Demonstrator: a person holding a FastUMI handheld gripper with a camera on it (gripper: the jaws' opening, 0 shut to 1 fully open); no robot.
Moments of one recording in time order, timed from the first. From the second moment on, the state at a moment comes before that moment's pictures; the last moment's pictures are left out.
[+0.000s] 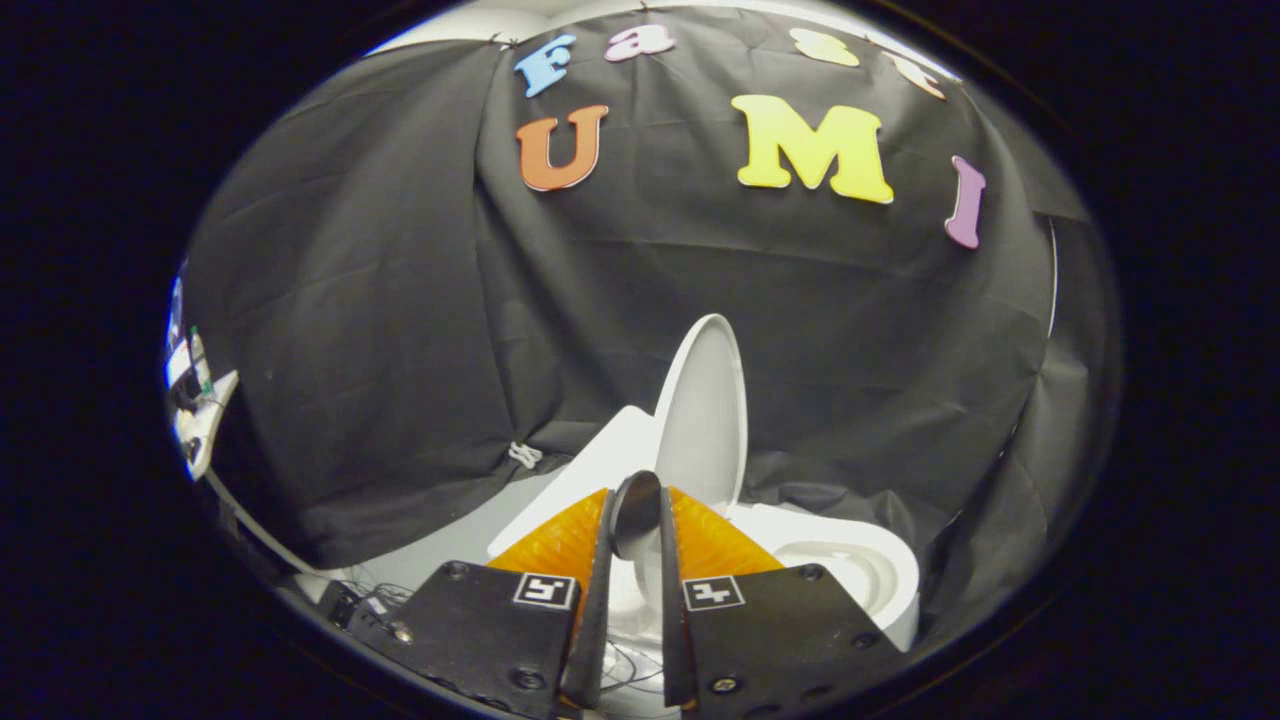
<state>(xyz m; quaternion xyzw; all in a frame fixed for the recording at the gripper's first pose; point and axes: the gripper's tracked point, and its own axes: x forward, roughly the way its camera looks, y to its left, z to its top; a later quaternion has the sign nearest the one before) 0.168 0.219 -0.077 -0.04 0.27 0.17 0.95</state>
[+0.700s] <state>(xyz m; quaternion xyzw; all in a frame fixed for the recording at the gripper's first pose) 0.117 0.157 -0.048 0.01 0.23 0.20 0.95</state>
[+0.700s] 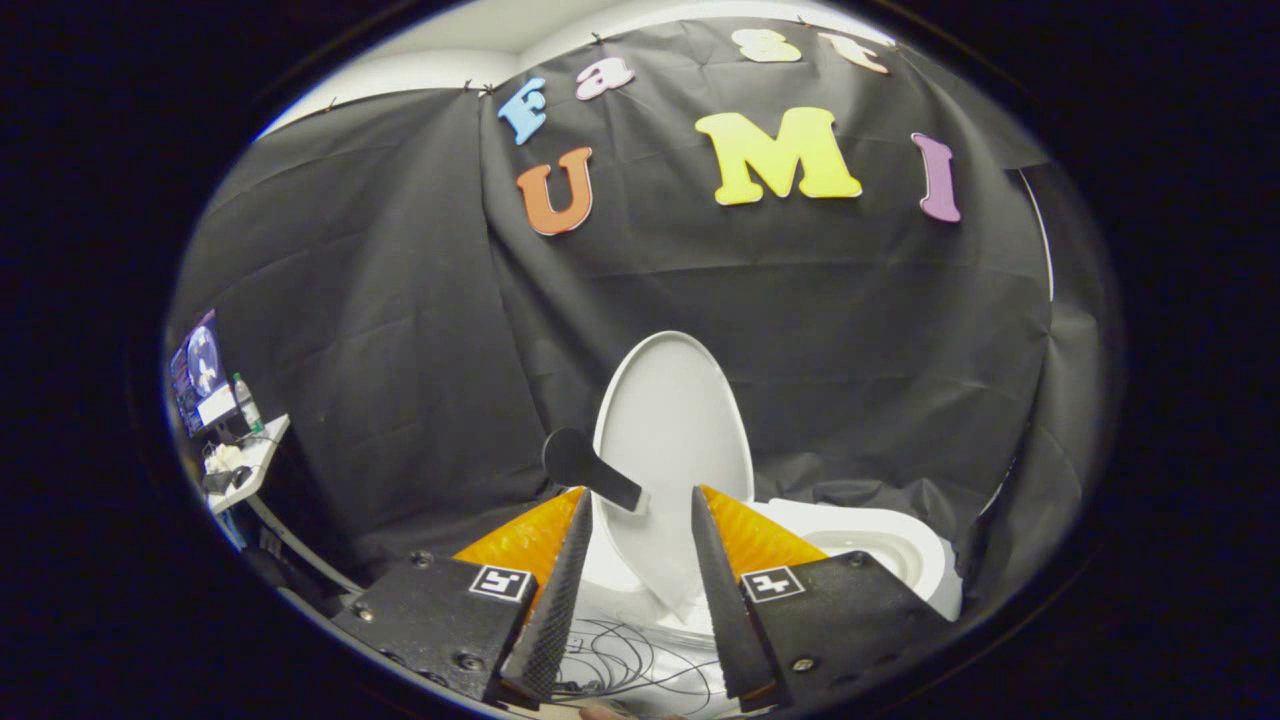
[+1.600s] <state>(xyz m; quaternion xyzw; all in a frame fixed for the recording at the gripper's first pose) 0.048 -0.016 -0.072 0.00 0.18 0.11 0.98</state>
